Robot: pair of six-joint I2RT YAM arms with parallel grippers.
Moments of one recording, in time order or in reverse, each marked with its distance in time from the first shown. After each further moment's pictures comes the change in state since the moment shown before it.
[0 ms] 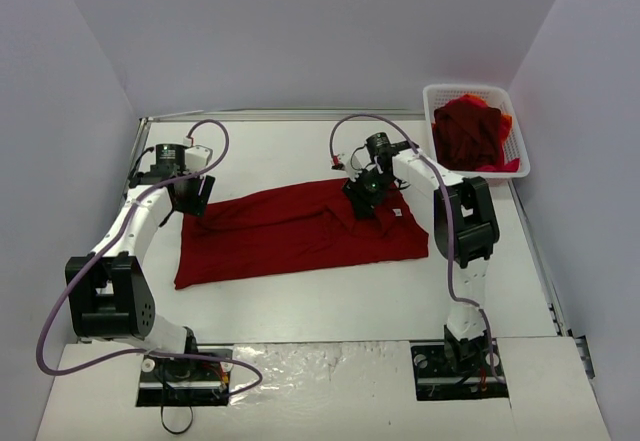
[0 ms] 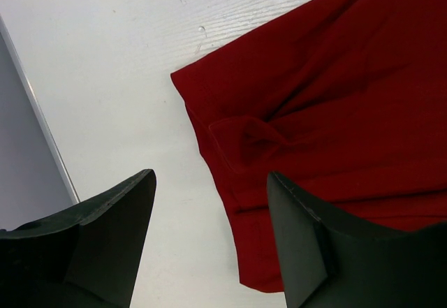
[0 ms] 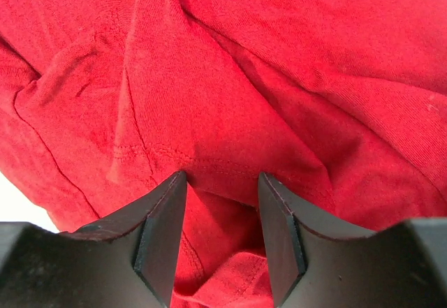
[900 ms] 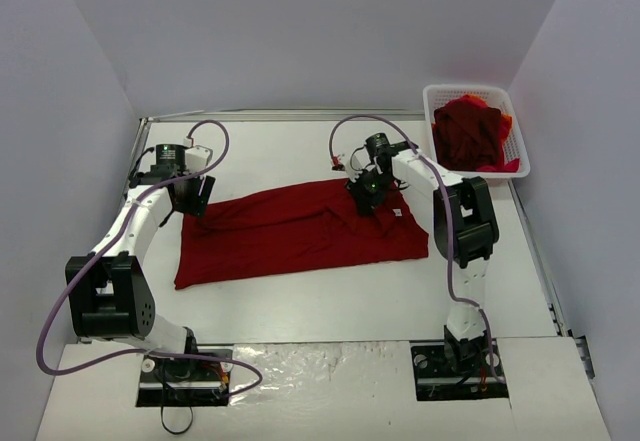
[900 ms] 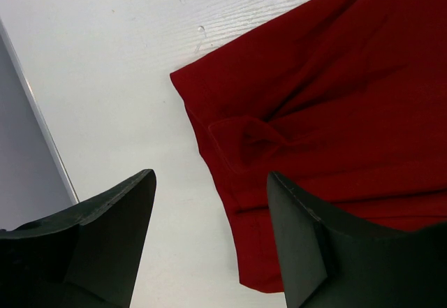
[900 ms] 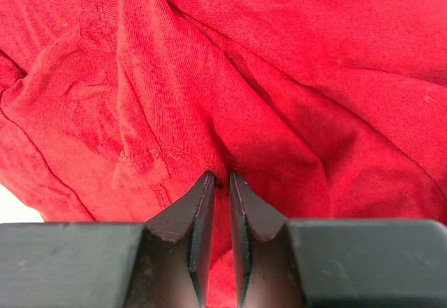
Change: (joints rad) left arm 0.000 0.003 0.000 0.000 0.000 0.000; right arm 0.002 0.011 0.000 -0.001 0.029 0.007
